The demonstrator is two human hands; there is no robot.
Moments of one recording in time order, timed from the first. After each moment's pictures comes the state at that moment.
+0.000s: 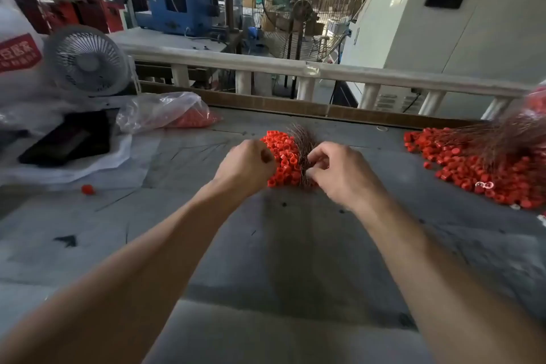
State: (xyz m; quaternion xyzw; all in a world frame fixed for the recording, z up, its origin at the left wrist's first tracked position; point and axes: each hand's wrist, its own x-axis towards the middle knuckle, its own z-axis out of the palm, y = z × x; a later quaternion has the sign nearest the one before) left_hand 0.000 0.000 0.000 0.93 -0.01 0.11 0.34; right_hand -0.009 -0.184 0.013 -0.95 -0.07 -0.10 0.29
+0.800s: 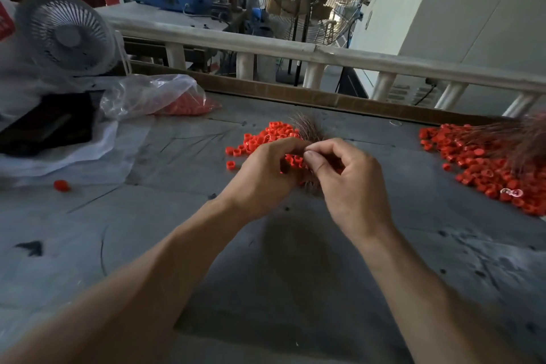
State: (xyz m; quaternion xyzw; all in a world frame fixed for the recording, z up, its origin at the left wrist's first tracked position) left_hand -0.007 -0.016 -0.012 0.82 -0.22 0.13 0.51; right_hand -0.013 -0.170 -0.010 -0.83 -0.15 -0.24 0.48
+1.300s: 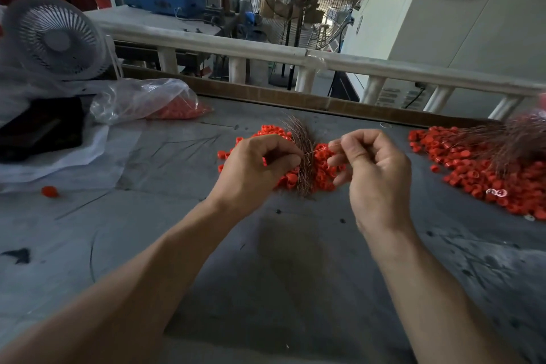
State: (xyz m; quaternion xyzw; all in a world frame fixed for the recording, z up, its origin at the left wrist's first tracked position) left_hand -0.003 -0.014 -0.011 0.80 -0.16 0.19 0.54; right_hand -0.012 -0.192 0.002 -0.70 -0.06 -0.25 0.67
